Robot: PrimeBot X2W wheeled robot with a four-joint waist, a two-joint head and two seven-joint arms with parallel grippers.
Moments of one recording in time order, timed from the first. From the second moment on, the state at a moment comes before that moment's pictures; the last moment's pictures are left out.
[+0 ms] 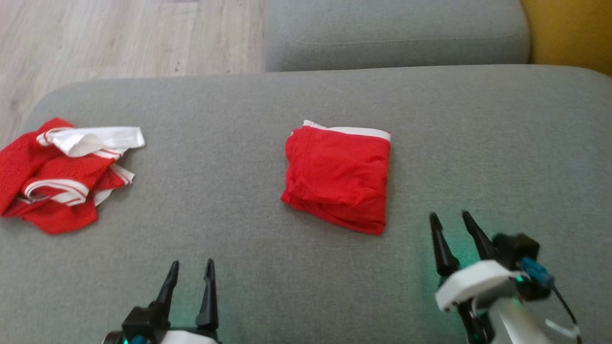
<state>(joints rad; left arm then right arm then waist) 0.04 0.04 -0.16 0.40 -0.23 -0.06 -0.26 -0.17 -0.05 0.13 0.63 0.23 0.13 -0.25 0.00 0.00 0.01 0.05</state>
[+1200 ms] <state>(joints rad) -0.12 0.04 -0.29 0.38 -0.27 -0.11 -0.26 -0.47 -0.06 0.26 0.85 0.58 0.13 -0.25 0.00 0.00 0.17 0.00</state>
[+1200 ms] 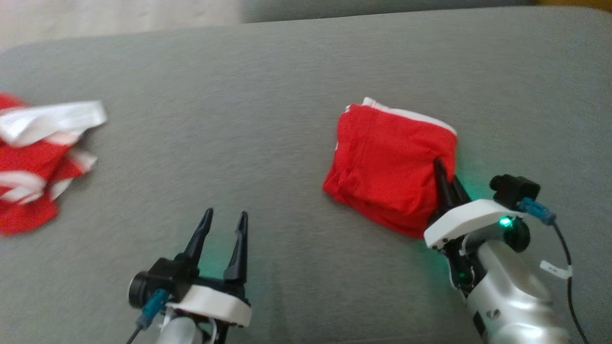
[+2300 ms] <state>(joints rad) -0.18 0.05 -0.47 0.41 -0.29 -0.13 -0.26 -0.67 -0.21 0.31 1.01 0.36 0.13 -0.25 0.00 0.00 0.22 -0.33</state>
